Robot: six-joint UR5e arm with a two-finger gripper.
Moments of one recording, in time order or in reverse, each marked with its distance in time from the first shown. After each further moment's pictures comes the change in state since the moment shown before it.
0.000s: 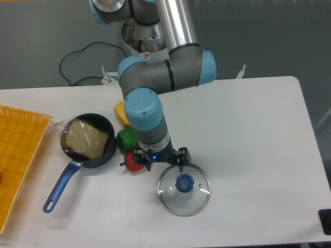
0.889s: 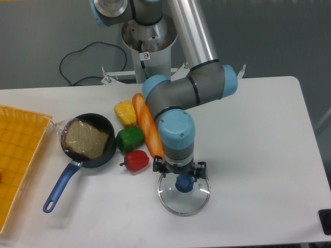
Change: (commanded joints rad) arm 0.107 -0.057 0.009 -0.005 -0.092 0.198
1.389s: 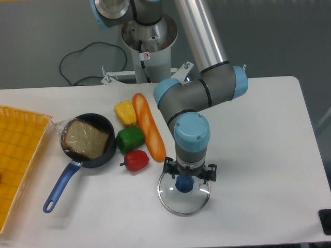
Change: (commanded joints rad) arm 0.011 -0.025 0.005 0.009 -0.015 0.045
